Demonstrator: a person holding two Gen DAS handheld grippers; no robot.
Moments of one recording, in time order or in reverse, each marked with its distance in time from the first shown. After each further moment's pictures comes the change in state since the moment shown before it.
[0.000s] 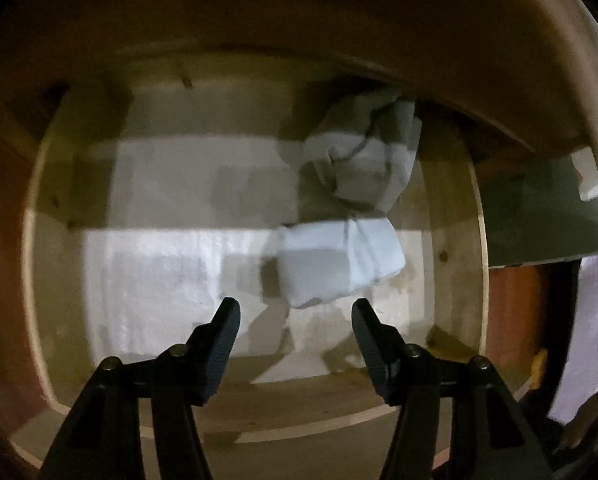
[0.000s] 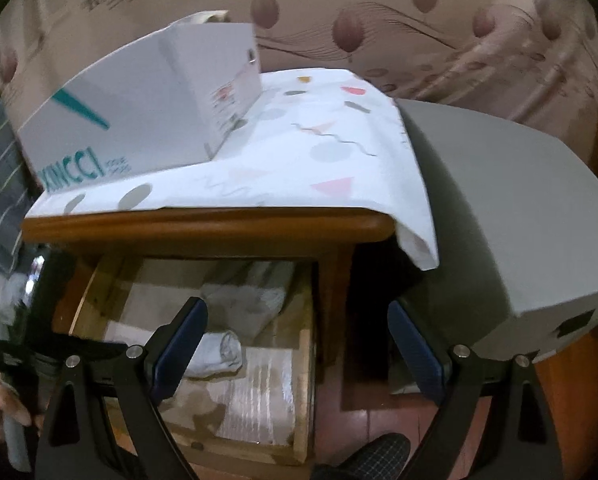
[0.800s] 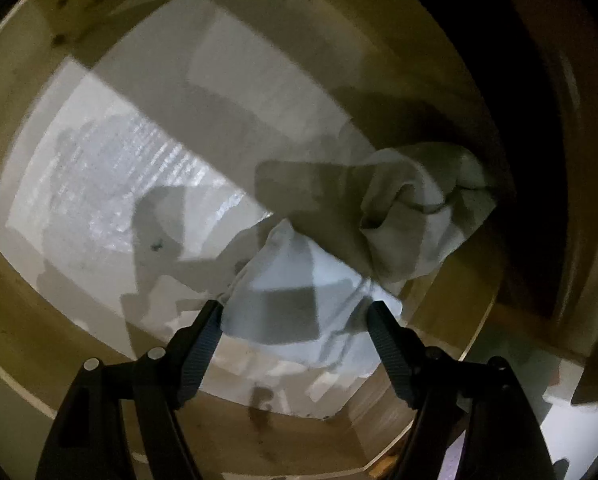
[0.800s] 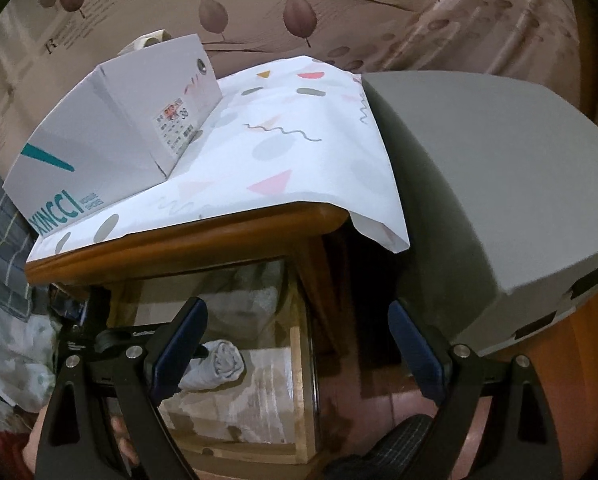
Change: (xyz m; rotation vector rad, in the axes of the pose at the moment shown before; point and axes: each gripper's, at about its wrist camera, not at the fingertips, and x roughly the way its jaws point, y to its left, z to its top) left arm 0.053 0.033 0.005 -0.660 0.065 -0.152; right arm 0.008 -0.034 0.003 0.158 0.041 0.039
